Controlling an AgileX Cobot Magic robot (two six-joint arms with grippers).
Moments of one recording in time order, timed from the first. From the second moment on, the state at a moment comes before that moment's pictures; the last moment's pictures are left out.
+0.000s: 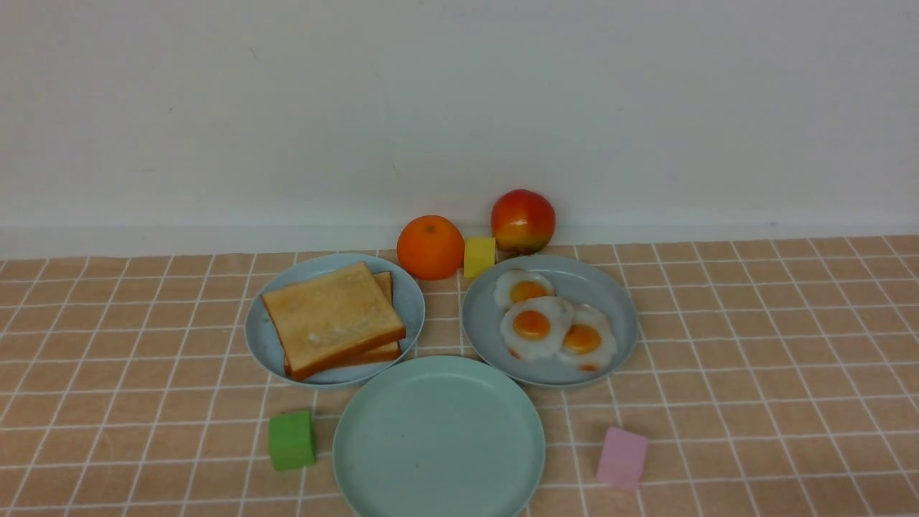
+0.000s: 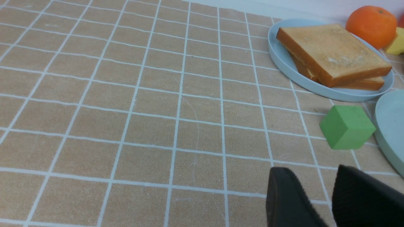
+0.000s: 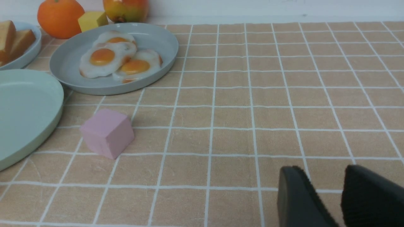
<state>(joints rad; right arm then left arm) 0.03 -0.01 0.02 0.17 0.37 -0.13 -0.05 -0.01 0.03 0.06 0.38 -0.28</state>
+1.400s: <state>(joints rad) 0.03 -0.01 0.02 0.19 -0.10 -0.13 -0.05 -0.01 0.03 0.11 0.02 -0.28</state>
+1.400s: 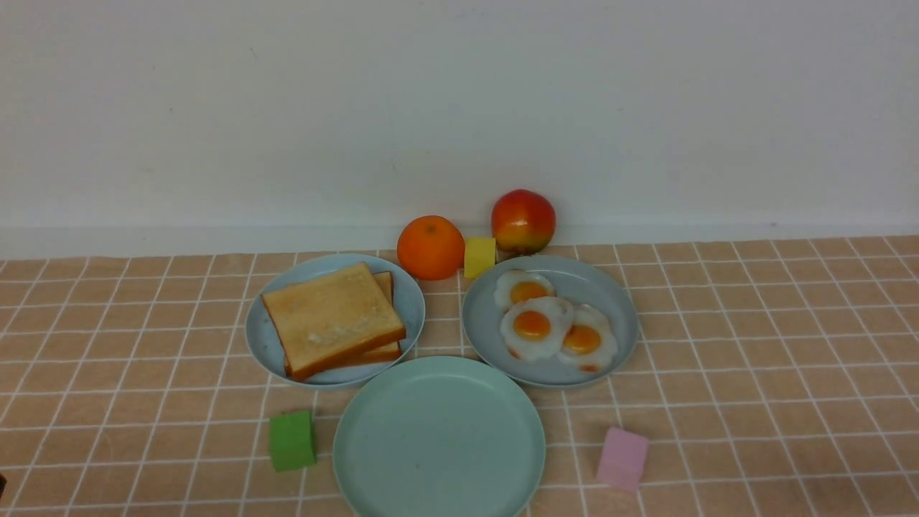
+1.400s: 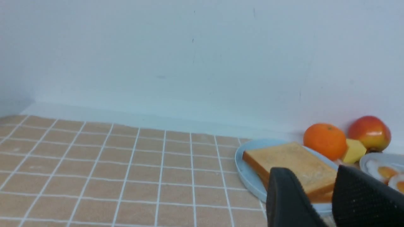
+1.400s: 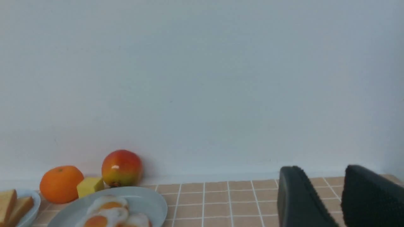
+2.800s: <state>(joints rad) 0.03 0.85 -0.80 0.19 0.55 0.05 -0.05 1.05 -0.77 -0.08 0.44 -0.55</state>
